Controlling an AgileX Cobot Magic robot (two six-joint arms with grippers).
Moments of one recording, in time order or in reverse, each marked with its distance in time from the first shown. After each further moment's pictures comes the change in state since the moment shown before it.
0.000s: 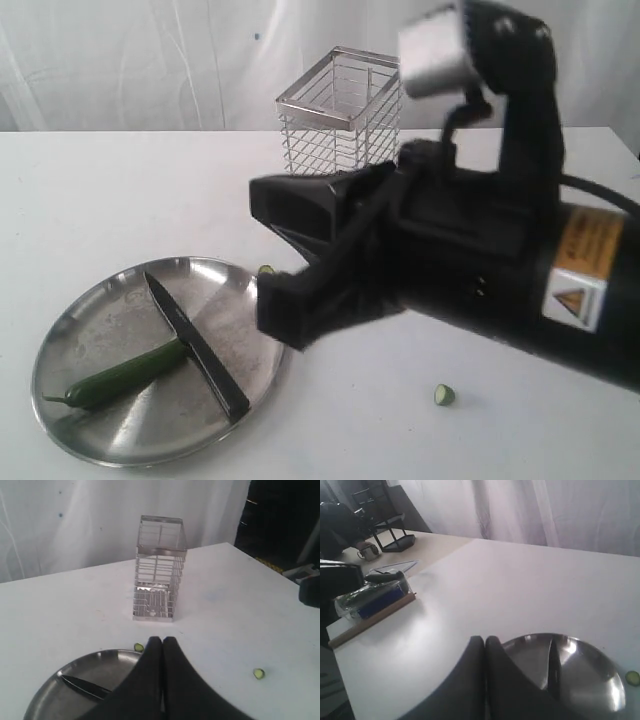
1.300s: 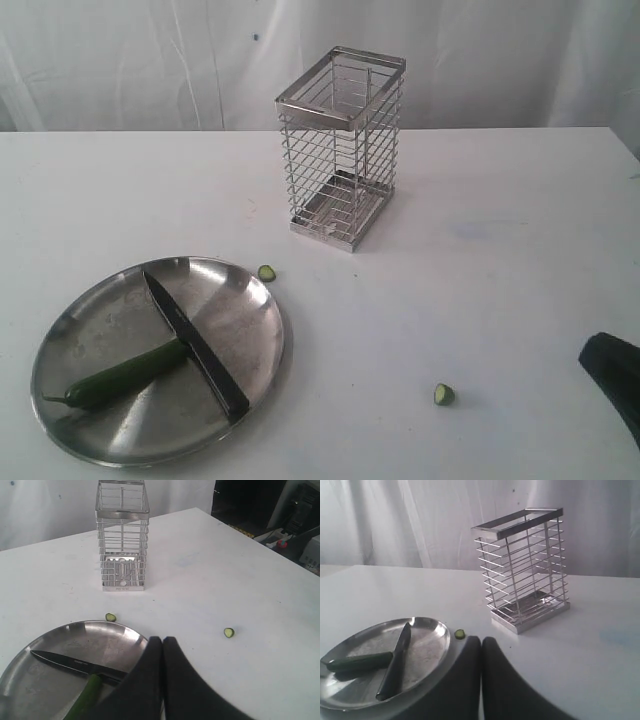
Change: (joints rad) left arm 0.000 -0.048 0.010 0.020 0.164 0.000; right arm -0.421 -0.891 0.648 -0.018 0.138 -0.108
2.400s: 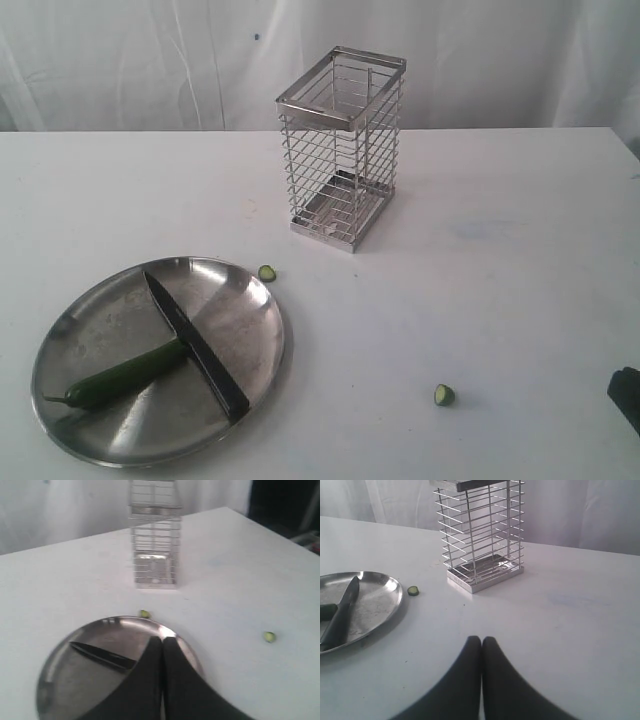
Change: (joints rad) left arm -0.002 -0.025 0.076 0.068 -0.134 -0.014; right arm -0.115 -0.132 0.001 -0.026 0.273 -0.119
